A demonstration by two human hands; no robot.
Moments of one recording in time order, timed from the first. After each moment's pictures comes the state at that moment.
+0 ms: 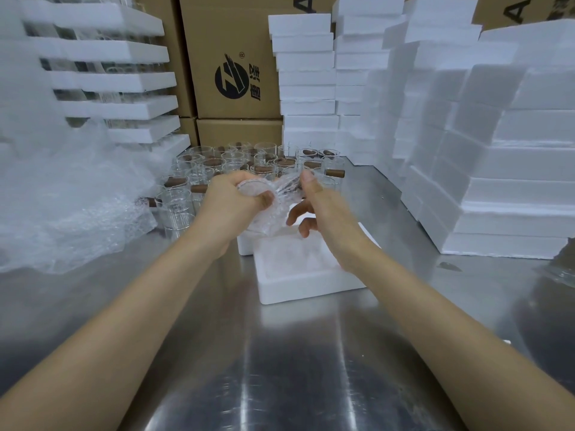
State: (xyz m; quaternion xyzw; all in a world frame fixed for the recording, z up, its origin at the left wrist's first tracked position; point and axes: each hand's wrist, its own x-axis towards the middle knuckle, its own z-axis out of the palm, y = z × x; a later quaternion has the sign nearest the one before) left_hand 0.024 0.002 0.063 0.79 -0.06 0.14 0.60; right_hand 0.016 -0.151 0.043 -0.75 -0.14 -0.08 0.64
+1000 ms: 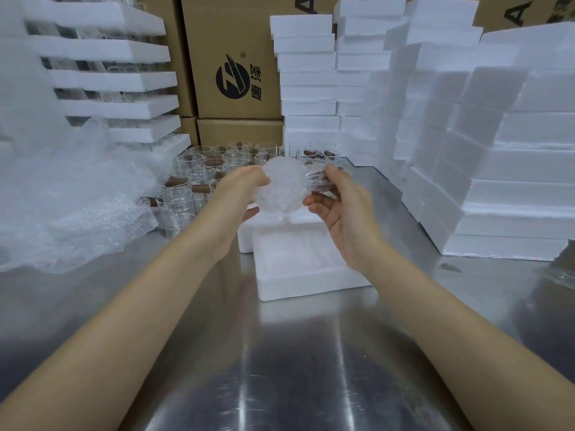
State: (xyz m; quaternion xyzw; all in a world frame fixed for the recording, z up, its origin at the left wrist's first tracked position) left_hand 0.020 0.001 0.070 0.72 -0.05 0.02 0.69; right_hand 0.019 -0.159 0.049 -0.50 -0.09 -0.10 0.85
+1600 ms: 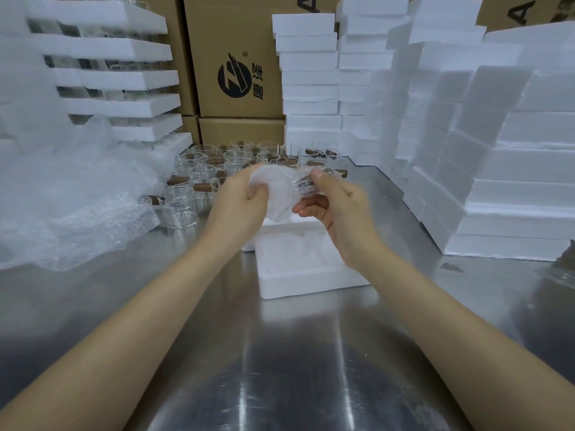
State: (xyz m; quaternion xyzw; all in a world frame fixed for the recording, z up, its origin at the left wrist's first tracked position) left_hand 0.022 -0.002 0.056 0.83 -0.12 0.22 0.49; right_hand 0.017 -0.154 0.045 -0.59 -0.16 -0.12 0.78
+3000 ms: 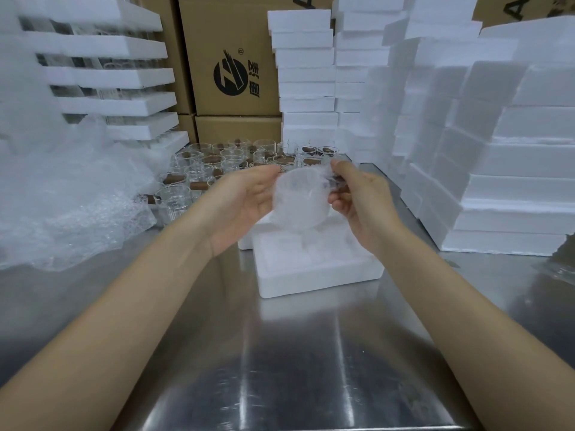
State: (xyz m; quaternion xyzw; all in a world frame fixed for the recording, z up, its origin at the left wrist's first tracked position) left_hand 0.012 0.000 0.077 0.59 -0.11 -0.09 0.79; right_hand 0.026 -0.181 0.063 -0.59 0.01 -0.12 0.80
